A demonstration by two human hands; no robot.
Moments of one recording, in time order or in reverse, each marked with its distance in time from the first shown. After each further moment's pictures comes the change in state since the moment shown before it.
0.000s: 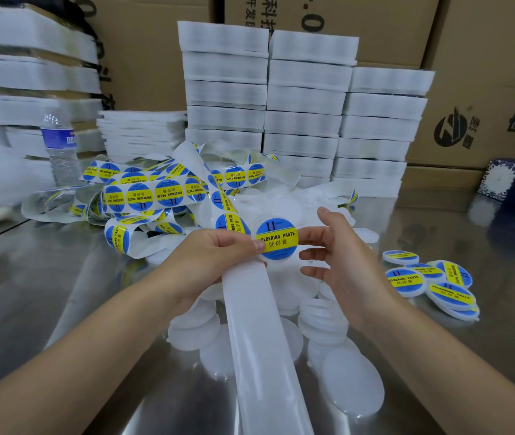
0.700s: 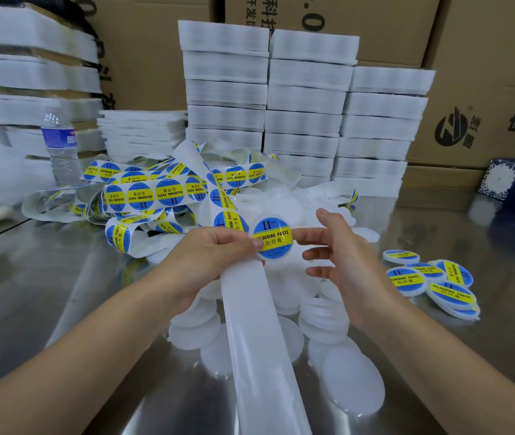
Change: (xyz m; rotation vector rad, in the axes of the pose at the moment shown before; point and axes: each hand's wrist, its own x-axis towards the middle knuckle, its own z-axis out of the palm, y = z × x) left_hand -0.004 0.004 0.001 0.048 0.047 0.021; right_hand -0.004 -0.003 0.001 -0.129 0.037 -0.008
